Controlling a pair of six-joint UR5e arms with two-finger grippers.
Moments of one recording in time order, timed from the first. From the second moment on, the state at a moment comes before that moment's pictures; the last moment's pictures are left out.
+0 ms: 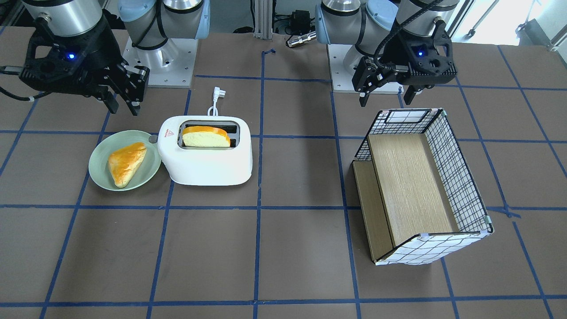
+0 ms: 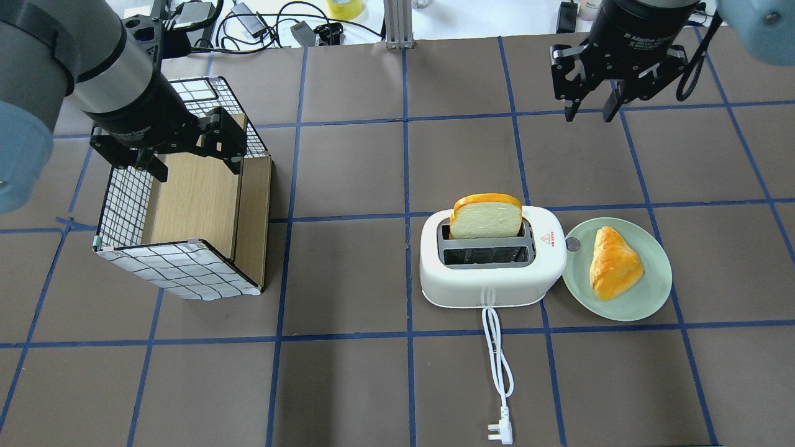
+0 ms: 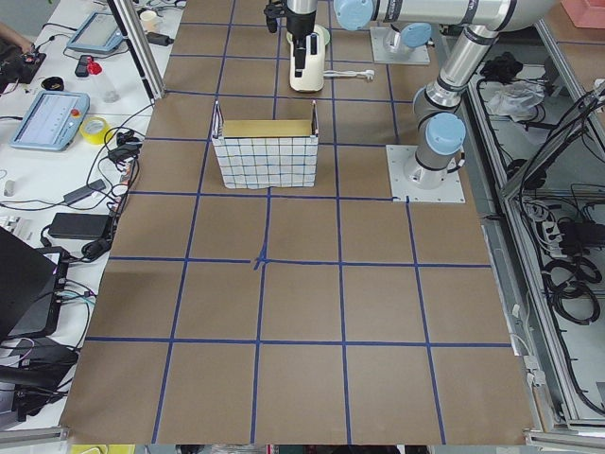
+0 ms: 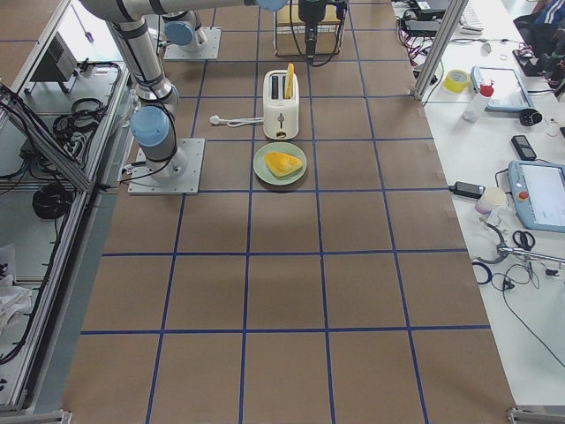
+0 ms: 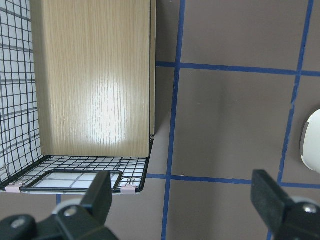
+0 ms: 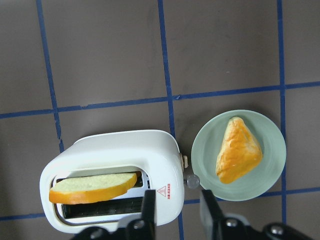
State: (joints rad) left arm -1.57 -1.46 -1.67 -1.52 1.59 -0.08; right arm 1.56 -1.54 1.45 -1.46 -1.55 0.09
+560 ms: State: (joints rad) left arm -1.57 -1.46 -1.67 -1.52 1.59 -0.08; right arm 1.31 -1.54 1.50 -1.25 -1.24 -0.18
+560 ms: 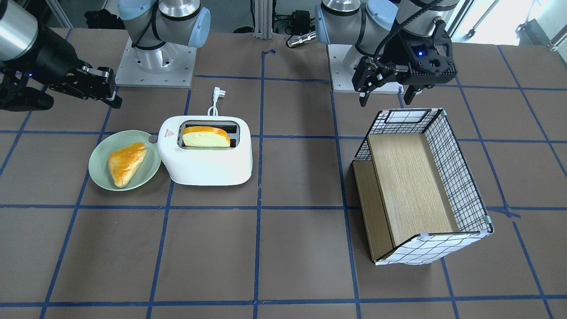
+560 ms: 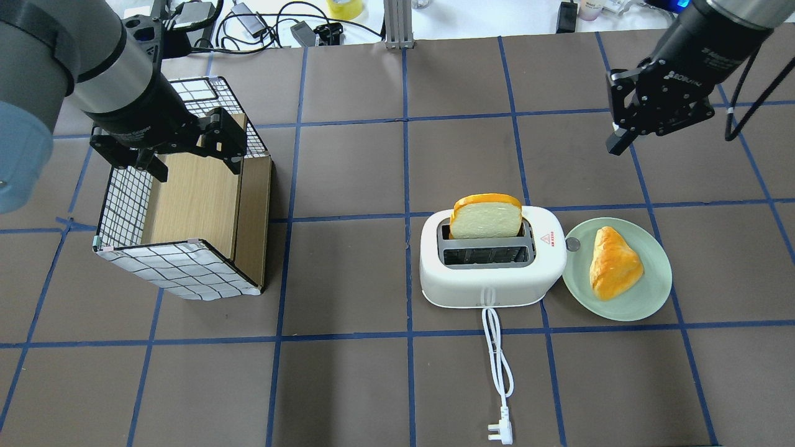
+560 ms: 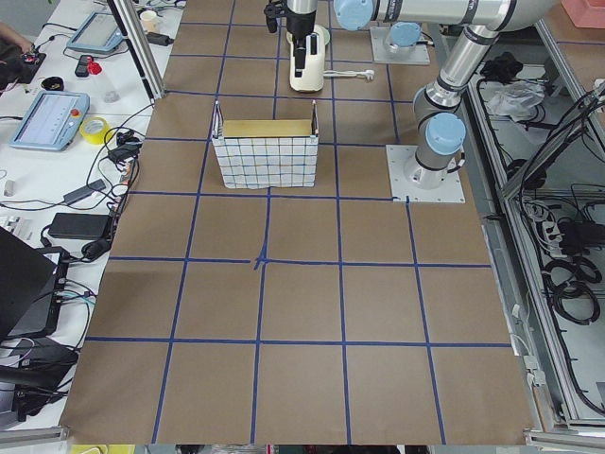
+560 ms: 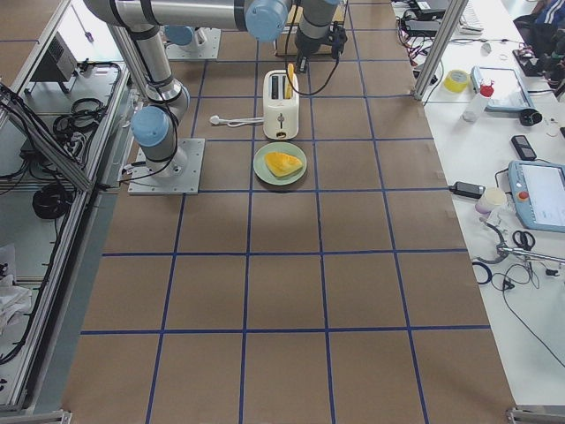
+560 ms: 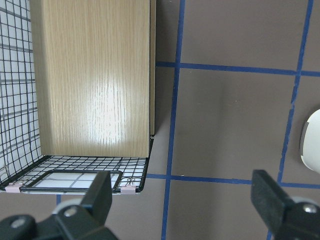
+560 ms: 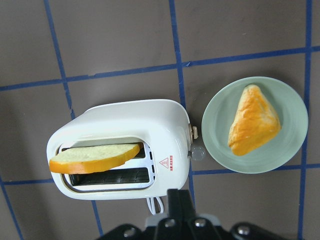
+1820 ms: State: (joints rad) left arm -1.57 -1.46 -1.67 -1.52 1.59 -0.08; right arm 1.03 -1.44 1.91 -1.28 -0.86 -0.90
